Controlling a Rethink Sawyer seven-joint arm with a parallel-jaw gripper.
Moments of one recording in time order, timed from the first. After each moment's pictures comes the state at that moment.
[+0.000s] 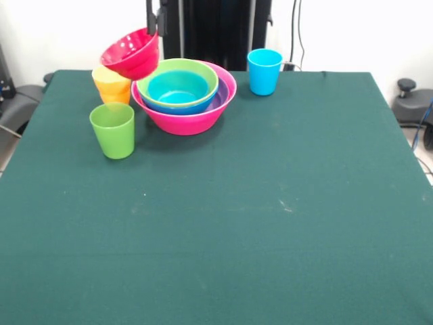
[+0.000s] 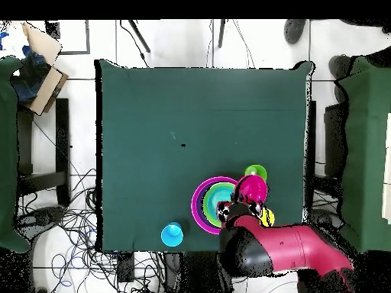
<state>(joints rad) -0.91 -1.11 0.55 2.27 -0.67 0.25 1.83</state>
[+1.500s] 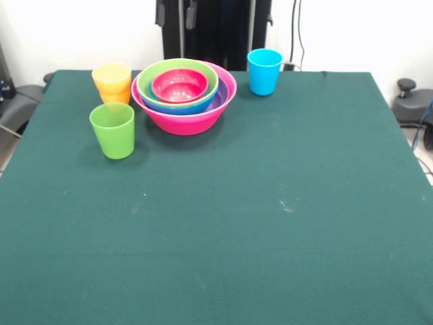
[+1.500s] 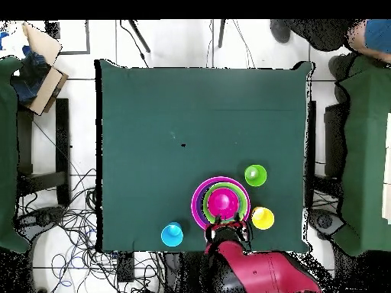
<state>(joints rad) -0.64 -1.10 0.19 2.32 -0.76 0.07 1.83</state>
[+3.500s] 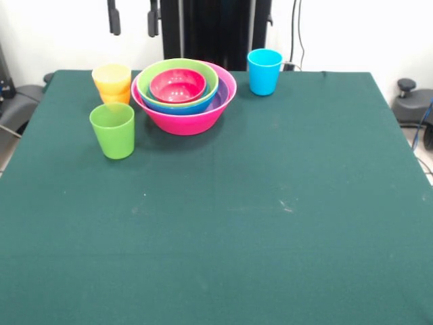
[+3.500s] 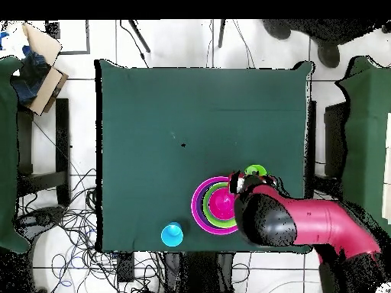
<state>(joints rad) -0.97 -1.09 0.64 2.11 -0.47 0.42 1.83</state>
